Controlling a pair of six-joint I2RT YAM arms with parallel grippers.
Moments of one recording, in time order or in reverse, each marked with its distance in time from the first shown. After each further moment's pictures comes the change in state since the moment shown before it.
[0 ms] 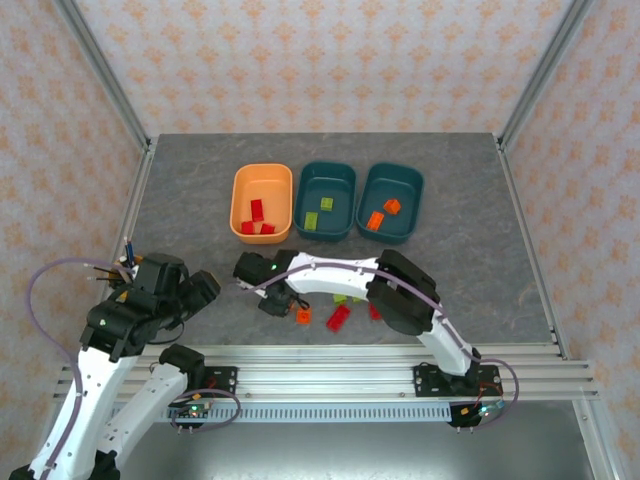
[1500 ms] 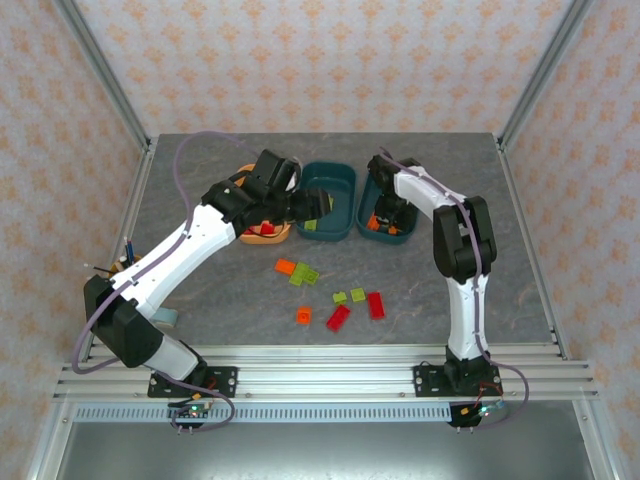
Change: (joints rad) left arm -0.310 0.921 0.604 0.489 0.129 0.220; right arm -0.794 -0.005 0.012 -0.190 0.093 0.710
